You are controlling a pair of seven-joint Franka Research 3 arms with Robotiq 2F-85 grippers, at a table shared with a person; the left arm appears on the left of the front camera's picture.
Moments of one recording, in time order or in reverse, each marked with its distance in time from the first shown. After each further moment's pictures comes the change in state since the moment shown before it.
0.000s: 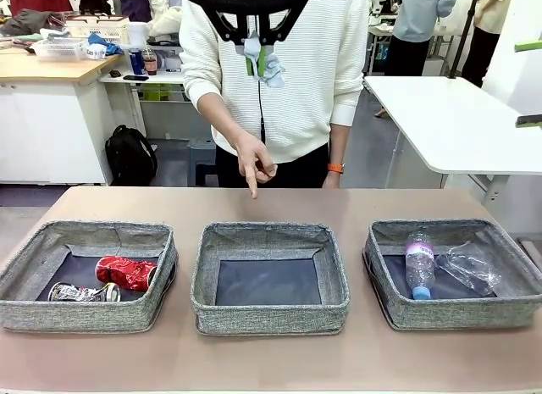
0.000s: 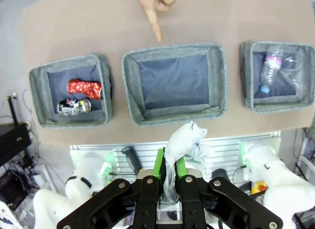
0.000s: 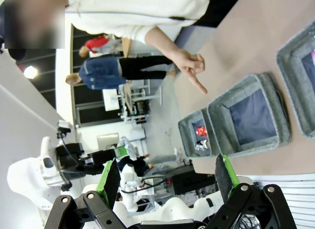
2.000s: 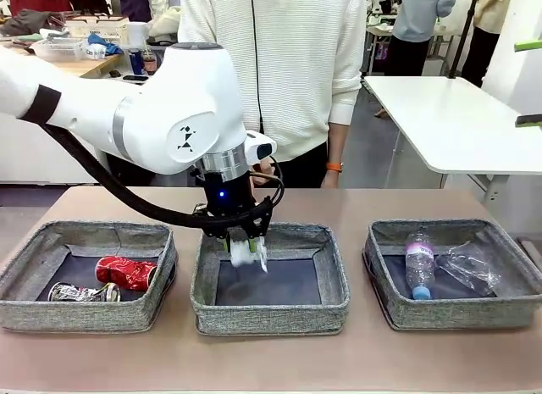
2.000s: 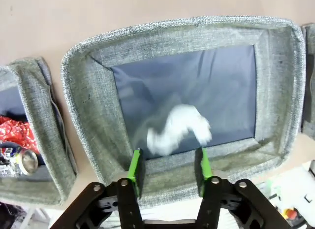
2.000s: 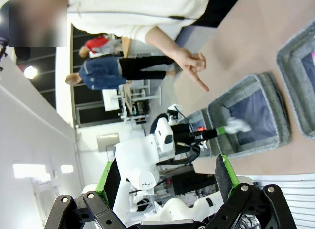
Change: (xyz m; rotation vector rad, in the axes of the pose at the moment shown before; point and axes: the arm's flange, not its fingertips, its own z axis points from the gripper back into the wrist) left arm -0.022 0.049 -0.311 -0.115 0.037 -0.046; right arm 0.000 0.000 0.000 -0.001 -0.001 0.000
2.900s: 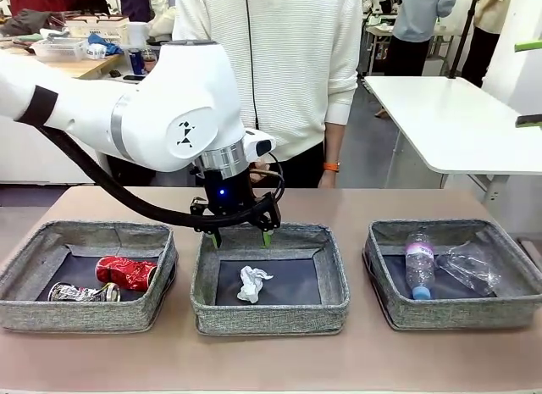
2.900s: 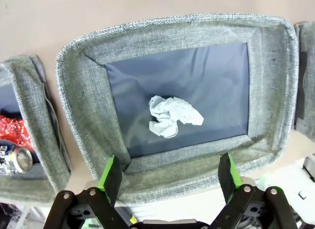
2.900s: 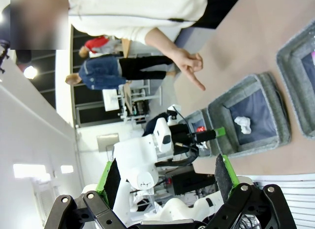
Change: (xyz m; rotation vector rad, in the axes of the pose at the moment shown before) left arm 0.000 0.000 0.003 -0.033 0.011 0.012; right arm 0.000 0.000 0.000 0.000 0.000 0.000
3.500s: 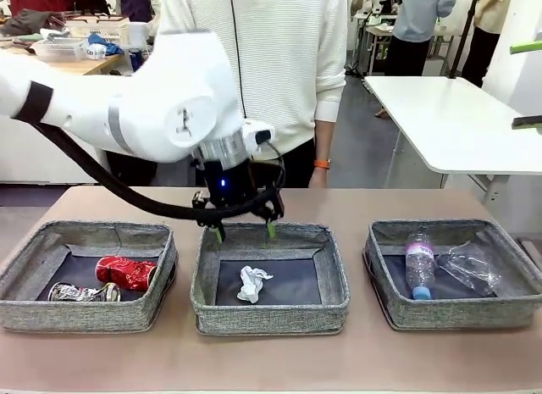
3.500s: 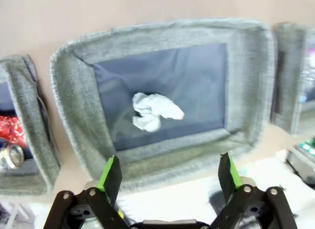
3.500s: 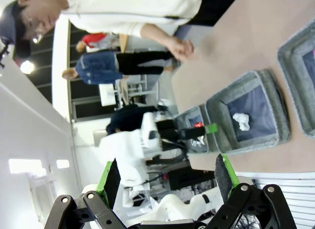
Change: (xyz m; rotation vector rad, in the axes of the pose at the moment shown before) left arm 0.008 0.000 0.032 -0.105 0.012 0.024; right arm -0.004 0.001 -0.013 -0.016 0.035 0.022
